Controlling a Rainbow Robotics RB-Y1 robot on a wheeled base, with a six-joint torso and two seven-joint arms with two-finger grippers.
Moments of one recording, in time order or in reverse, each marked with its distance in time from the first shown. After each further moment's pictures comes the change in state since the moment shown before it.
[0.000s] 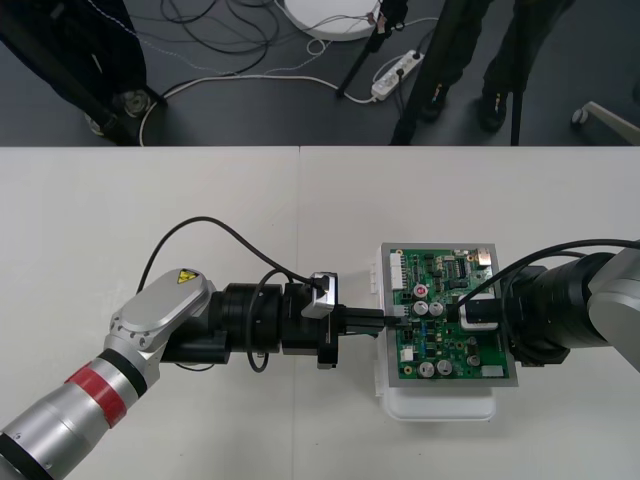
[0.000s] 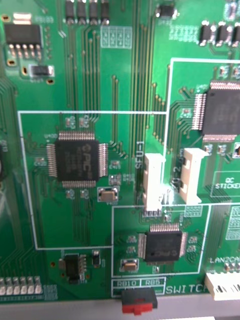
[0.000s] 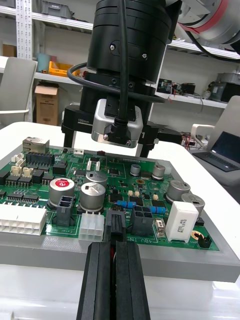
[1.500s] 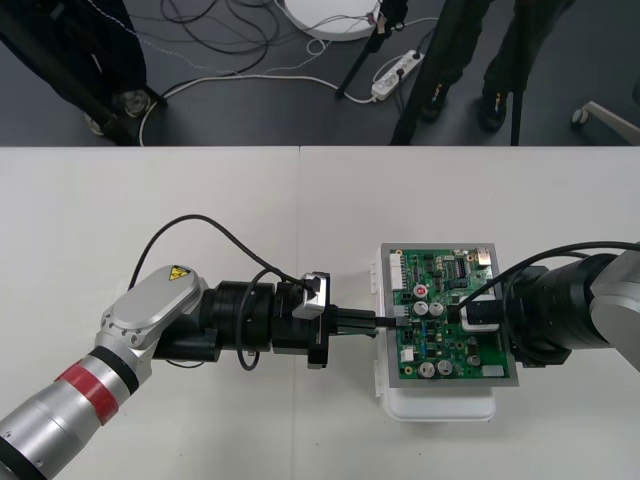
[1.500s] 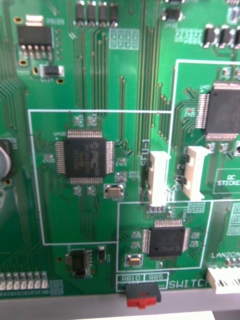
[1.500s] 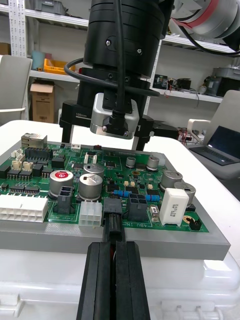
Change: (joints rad) right arm 0.006 -0.009 0.000 -0.013 0.003 0.006 0.003; left arm 0.000 0.023 0.013 -0.006 -0.014 -0.031 0.001
